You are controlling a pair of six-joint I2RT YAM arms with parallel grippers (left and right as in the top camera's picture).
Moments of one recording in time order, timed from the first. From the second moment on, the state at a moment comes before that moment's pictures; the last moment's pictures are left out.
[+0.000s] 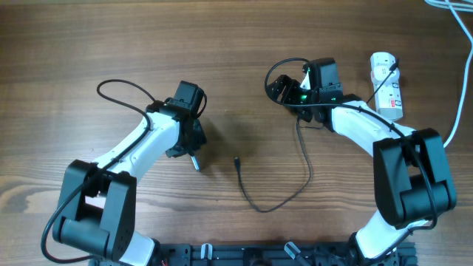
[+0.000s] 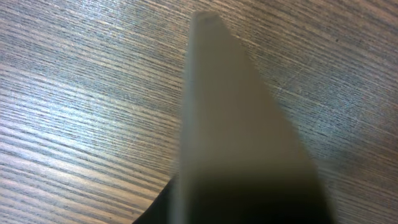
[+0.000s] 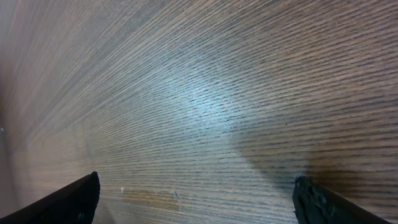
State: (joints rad) left arm -0.33 1.69 0.99 -0.78 -0.06 -0.70; right arm 0.24 1.85 1.00 -0.07 -0.35 0.75
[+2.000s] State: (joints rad) left arm 0.30 1.58 0.59 -0.03 1.33 -0.49; right arm 0.24 1.85 1.00 -0.07 -0.35 0.75
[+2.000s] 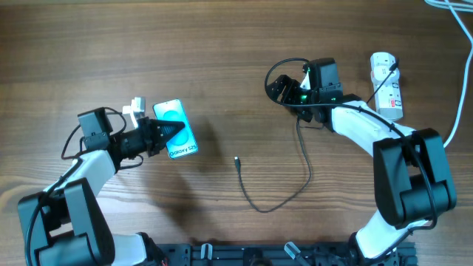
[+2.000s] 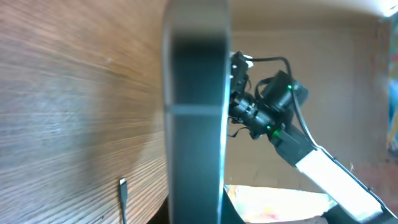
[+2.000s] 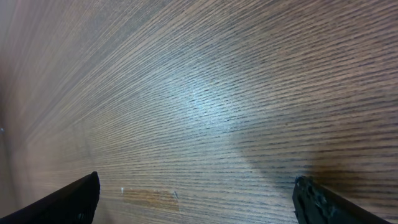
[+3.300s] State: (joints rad) left arm 0.30 1.58 0.59 0.03 1.46 -0.48; right arm 0.24 1.85 1.00 -0.07 -0.40 0.85
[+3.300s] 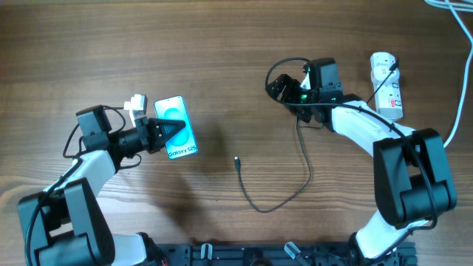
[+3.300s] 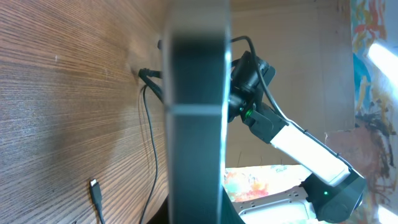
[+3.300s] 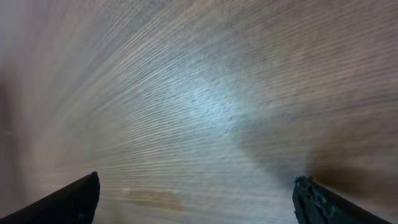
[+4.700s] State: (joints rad) left arm 0.30 1.58 0.59 0.03 1.46 -0.48; right arm 0.84 1.85 1.07 -0.59 -0.10 0.98
